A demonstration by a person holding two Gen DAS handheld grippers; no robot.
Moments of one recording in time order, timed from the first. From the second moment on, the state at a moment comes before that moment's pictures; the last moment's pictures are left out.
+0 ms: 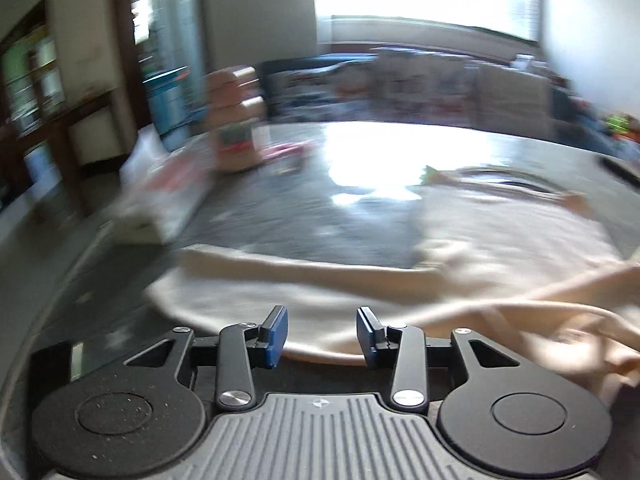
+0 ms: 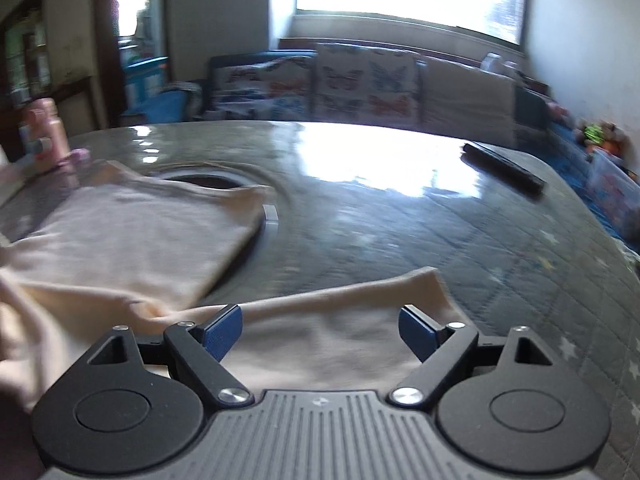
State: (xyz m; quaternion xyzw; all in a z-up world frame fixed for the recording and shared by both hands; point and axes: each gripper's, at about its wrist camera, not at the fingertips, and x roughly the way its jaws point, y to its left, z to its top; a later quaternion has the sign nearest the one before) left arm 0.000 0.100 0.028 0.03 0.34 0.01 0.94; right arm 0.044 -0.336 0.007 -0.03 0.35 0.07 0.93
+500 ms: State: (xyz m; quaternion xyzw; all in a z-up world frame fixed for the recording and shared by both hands) left arm -0.022 0.000 0.031 0.08 0.33 -0.20 0.92; right arm -0.001 -0.236 0.032 -0.06 0.35 0.30 0.89
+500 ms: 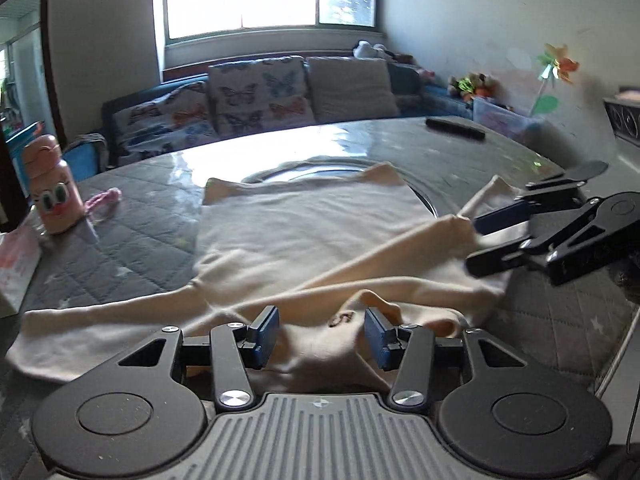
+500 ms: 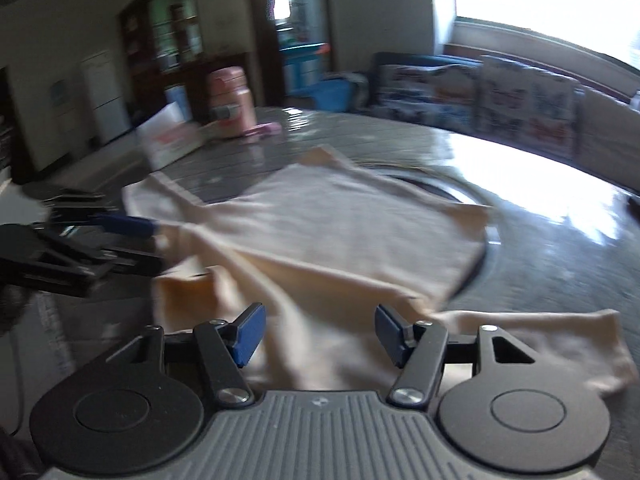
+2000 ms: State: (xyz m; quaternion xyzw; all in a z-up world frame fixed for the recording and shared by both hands) left arm 0.007 0.026 0.037 0.08 0.33 -0.22 0.92; right arm 0.026 -0.230 0.022 -0.08 0.39 0.29 0.87
